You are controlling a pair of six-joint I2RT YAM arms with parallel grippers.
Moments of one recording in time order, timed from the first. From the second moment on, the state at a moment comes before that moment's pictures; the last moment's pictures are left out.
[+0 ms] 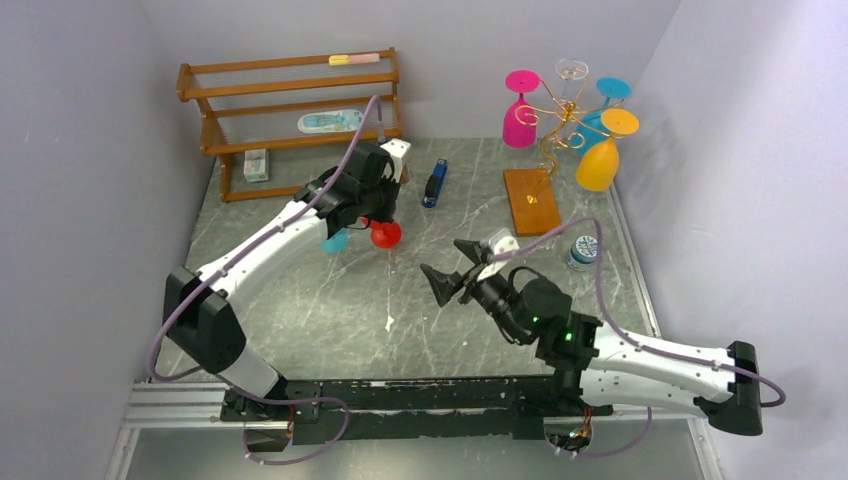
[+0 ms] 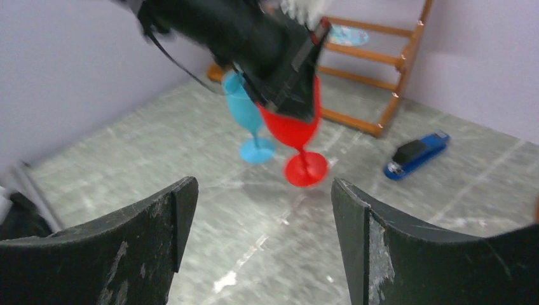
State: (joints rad) left arm -0.65 1.55 1.40 -0.55 -0.07 -0.15; right arm 1.22 0.78 0.55 0.35 0.52 -0.04
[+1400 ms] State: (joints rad) left arm -0.51 1.91 1.67 -0.54 -0.19 -0.19; right arm 1.22 0.82 0.94 -0.34 0.76 0.28
